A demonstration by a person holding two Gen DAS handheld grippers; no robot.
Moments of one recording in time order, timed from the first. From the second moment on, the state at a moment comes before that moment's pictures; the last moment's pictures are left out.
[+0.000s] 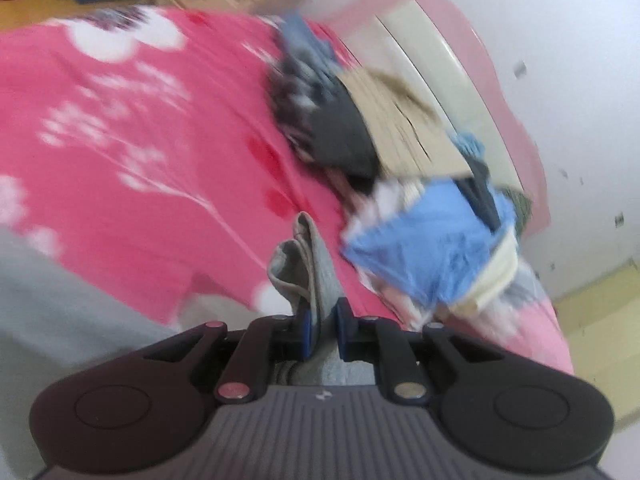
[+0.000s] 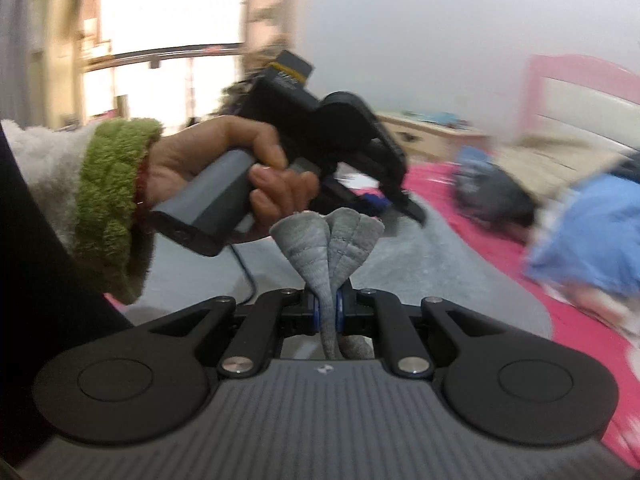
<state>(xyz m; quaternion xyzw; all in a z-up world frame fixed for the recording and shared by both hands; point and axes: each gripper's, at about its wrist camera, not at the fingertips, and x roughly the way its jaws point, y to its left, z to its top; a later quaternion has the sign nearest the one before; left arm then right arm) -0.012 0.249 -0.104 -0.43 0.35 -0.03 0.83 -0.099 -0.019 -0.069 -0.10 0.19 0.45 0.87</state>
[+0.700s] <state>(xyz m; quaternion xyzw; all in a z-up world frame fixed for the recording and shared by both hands) -0.143 0.476 -0.080 -0.38 0.37 0.12 0.84 -0.127 0.245 -0.075 -0.18 0.17 0.69 0.68</state>
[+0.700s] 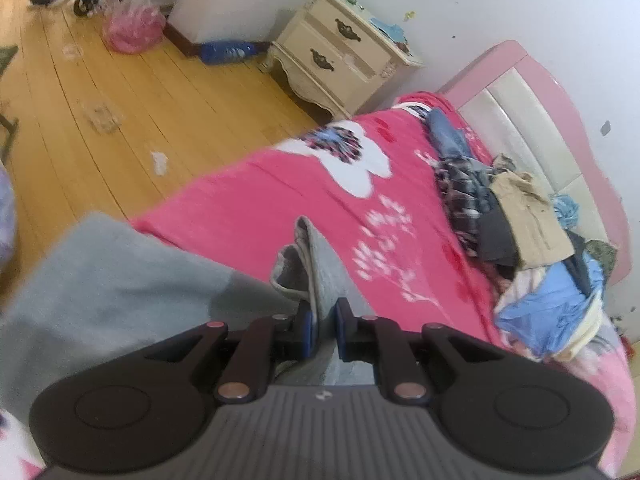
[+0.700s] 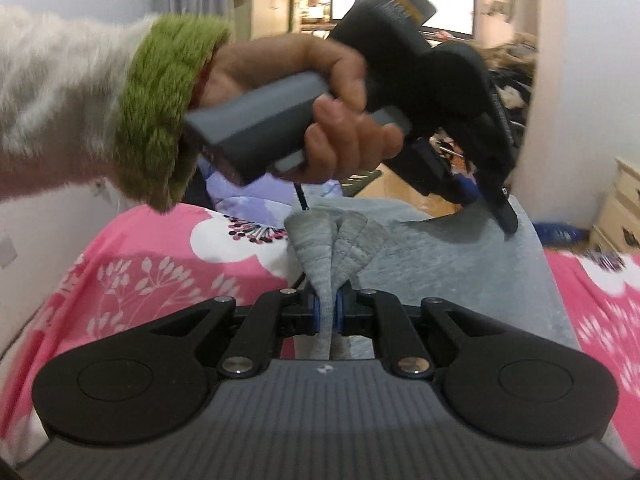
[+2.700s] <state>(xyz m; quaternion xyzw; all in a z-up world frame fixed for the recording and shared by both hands) -0.343 0.454 -0.094 -0.44 0.26 0.26 0.82 0.056 0.018 -0.136 0.27 0.49 0.38 0.74</state>
